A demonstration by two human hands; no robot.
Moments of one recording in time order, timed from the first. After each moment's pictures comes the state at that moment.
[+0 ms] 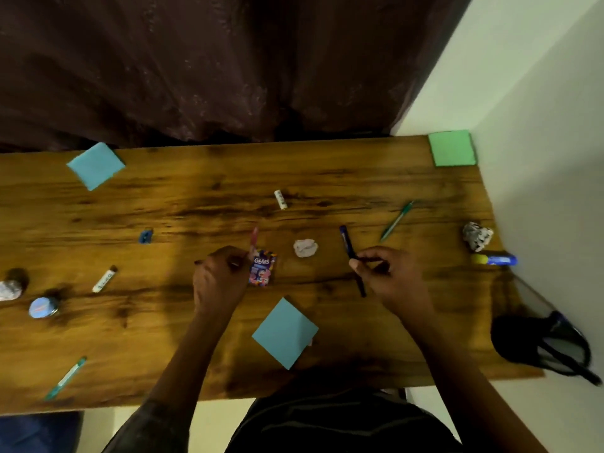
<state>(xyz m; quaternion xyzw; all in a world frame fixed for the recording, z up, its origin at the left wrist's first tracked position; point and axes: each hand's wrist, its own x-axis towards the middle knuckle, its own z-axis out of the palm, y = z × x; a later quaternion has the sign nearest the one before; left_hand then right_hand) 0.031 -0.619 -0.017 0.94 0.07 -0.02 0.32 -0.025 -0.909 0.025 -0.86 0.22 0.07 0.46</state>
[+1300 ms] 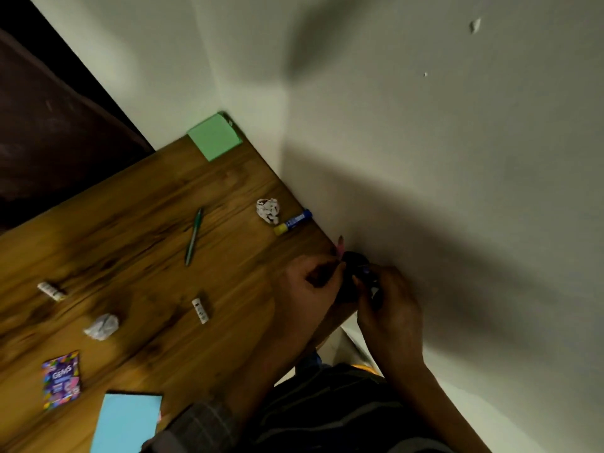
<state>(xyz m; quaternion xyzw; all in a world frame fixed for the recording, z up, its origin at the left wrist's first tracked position) -0.113 -1.024 0.017 0.78 -0.25 -0.21 0.54 -0.234 -1.091 0.044 -0.84 0.44 -0.19 0.26</state>
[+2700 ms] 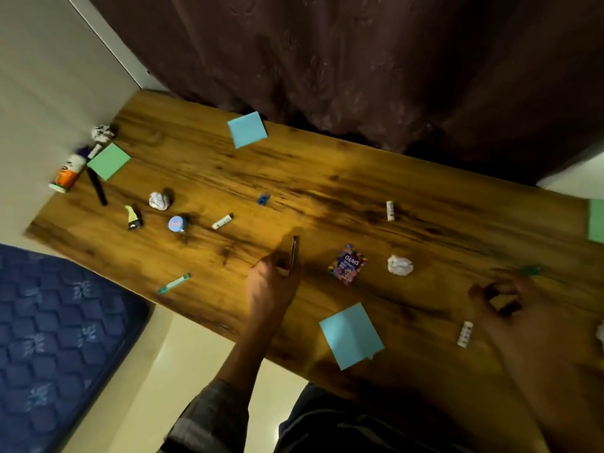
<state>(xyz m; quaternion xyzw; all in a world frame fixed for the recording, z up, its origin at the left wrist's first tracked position) -0.035 -0.564 -0.029 0.90 0.29 0.06 0.33 -0.014 -0.905 0.074 -0.94 0.09 -0.02 0.34</state>
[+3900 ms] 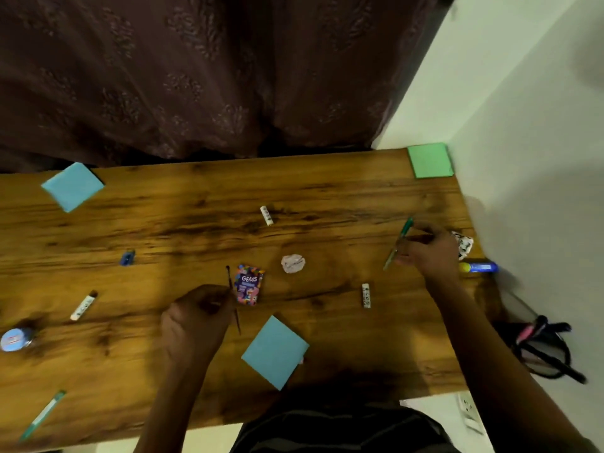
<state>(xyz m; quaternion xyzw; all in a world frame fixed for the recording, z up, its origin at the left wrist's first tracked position) -0.003 -0.612 0.012 0.91 0.14 -0.04 0.38 0.019 -1.005 0.007 -0.72 0.43 -0.02 0.55</state>
